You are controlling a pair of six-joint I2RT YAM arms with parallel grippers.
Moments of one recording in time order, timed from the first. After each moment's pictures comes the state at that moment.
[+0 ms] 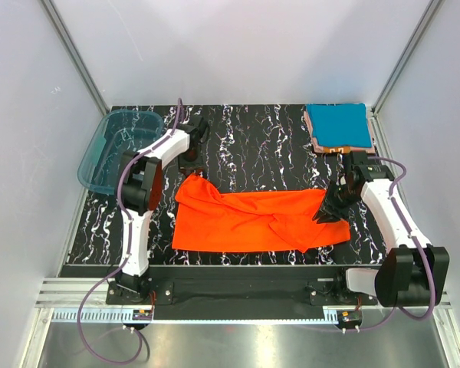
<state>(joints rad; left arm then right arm) -0.34 2.22 1.76 -0.88 -0.20 -0.45 0.02 1.26 1.00 -1.12 -0.30 0.53</state>
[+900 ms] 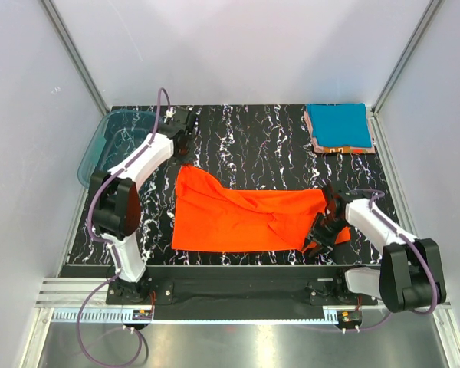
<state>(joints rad) -0.35 1.85 1.55 -0.78 -0.23 -0.46 0.17 1.26 0.66 -0.98 -0.30 0.70</state>
